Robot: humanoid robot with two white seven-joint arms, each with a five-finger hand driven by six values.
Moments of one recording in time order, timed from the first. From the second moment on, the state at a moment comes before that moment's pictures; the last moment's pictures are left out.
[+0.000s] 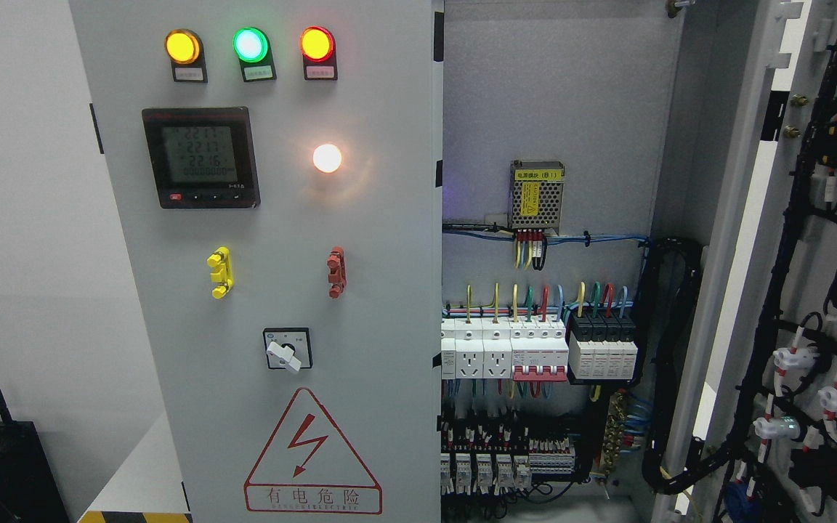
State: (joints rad) left arm 0.00 0.89 -0.69 -1.83 0.96 0.08 -0.40; right arm 0.00 0.12 0.08 0.00 0.00 0.11 -0.01
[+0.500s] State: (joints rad) left arm 0.39 0.81 -0.50 -1.79 0.70 0.01 -0.41; right arm 0.00 0.12 0.08 0.00 0.00 0.11 -0.01
